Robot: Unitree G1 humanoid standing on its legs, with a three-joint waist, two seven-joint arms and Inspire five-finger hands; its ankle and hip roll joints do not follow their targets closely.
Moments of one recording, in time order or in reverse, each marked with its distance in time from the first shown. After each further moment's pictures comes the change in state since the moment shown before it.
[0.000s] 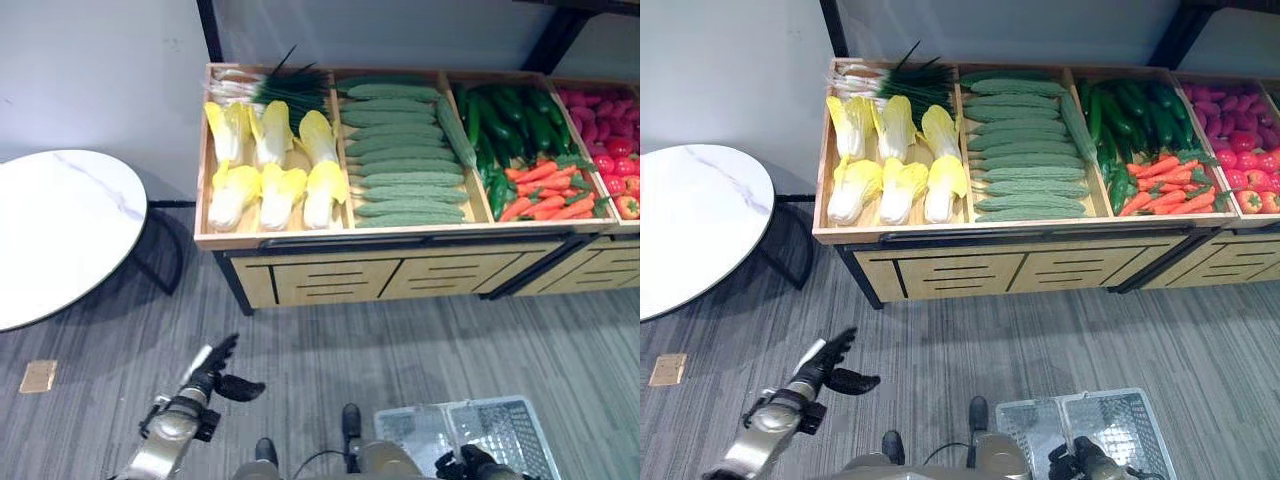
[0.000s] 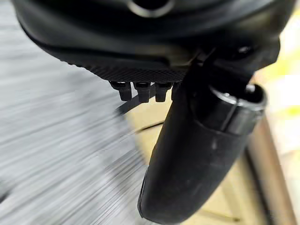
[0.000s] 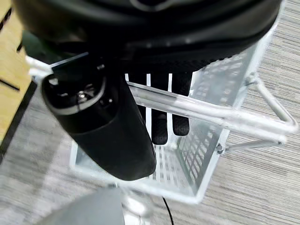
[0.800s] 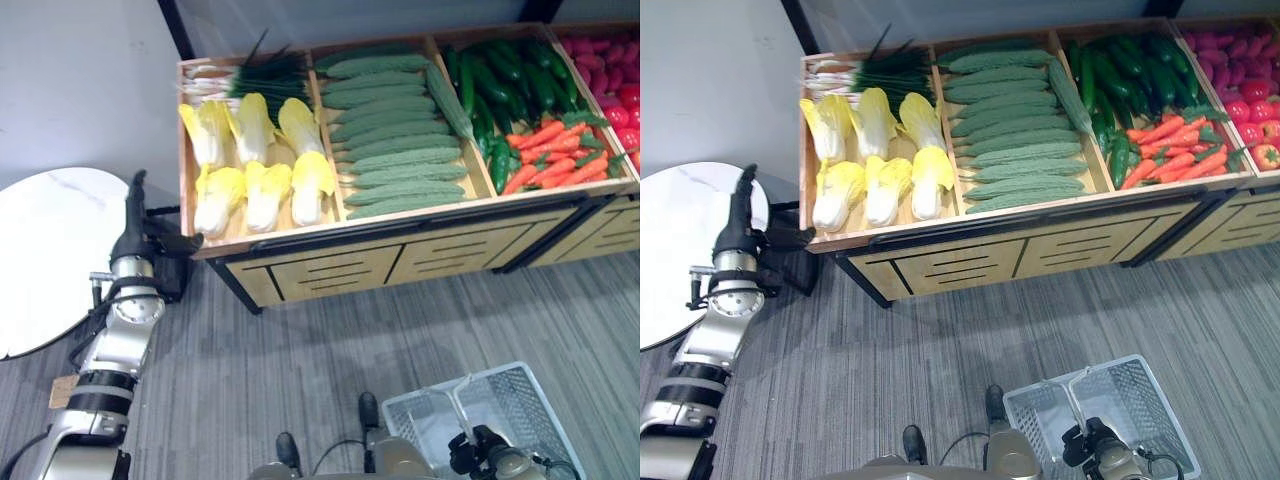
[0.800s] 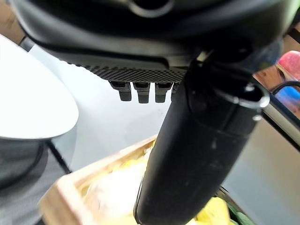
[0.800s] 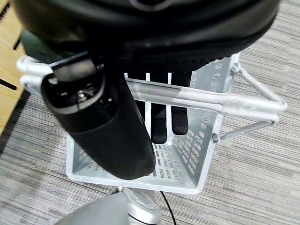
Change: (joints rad) left arm -0.599 0.172 0.107 0.205 0.120 0.025 0.359; right arm -0.113 -0.006 0.069 0.067 -0.036 -0.023 -0.030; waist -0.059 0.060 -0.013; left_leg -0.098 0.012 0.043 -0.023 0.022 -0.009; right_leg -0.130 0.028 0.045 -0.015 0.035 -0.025
